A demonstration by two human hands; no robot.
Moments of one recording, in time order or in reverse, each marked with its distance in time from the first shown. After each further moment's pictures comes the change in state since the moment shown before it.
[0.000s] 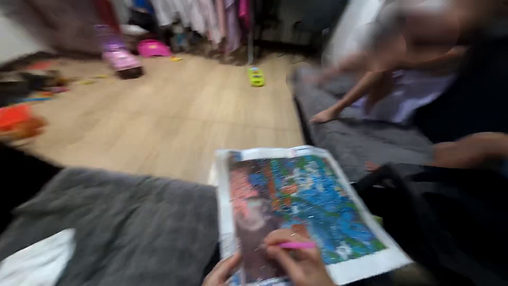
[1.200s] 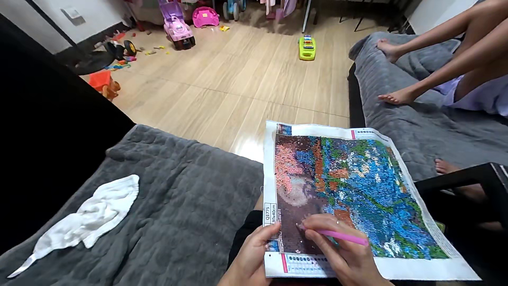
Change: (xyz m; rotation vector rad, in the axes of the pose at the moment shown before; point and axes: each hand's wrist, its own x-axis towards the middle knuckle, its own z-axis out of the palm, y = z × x) left_hand 0.004 0.001 -0.012 -0.236 -0.131 -0.093; right_hand -0.004 0.005 0.004 -0.134 -0.155 -0.095
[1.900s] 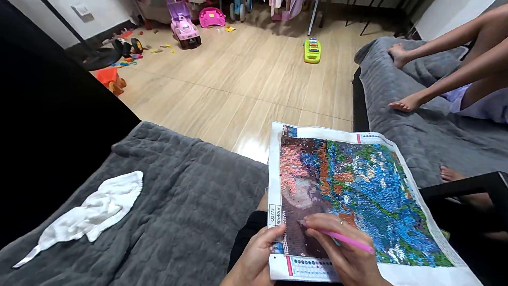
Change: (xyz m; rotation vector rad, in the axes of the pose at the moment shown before) left_hand 0.000 -0.001 0.001 0.013 -0.018 0.013; right_hand 0.005 0.003 0.004 -0.006 0.022 -0.029
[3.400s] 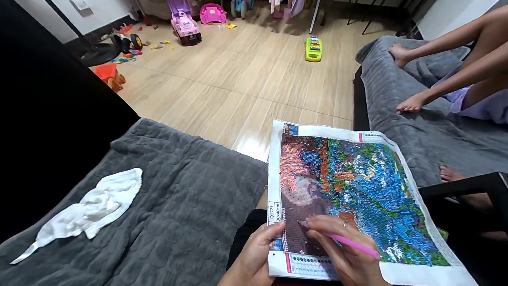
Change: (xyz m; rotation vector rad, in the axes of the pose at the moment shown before) left_hand 0.001 0.001 0.002 -0.018 -0.010 0.017; right_hand -0.004 -0.001 -0.001 -0.020 0.018 -0.024
